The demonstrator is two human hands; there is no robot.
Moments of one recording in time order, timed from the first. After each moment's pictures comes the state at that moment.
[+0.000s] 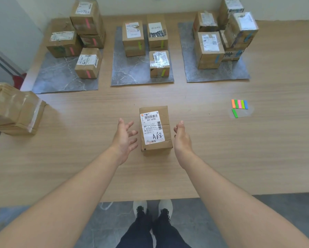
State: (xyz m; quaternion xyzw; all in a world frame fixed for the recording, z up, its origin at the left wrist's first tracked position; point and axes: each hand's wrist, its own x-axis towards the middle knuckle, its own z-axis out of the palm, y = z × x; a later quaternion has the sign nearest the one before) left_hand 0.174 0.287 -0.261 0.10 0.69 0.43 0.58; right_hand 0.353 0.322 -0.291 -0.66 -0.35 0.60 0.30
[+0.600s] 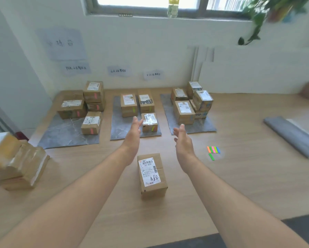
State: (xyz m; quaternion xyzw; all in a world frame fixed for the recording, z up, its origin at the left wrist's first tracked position) left_hand 0.184 0.316 -0.076 0.37 0.60 0.47 0.52; right_hand 0.347 0.344 -0.115 -0.60 -0.43 0.51 0.45
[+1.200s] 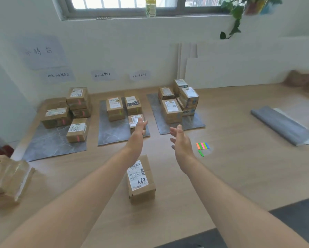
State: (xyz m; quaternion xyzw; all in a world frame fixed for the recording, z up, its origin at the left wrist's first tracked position) left_hand 0.256 0.342 -0.077 0.43 0.59 0.42 0.54; right_hand 0.405 0.354 -0.119 -0.58 -0.40 0.51 0.48
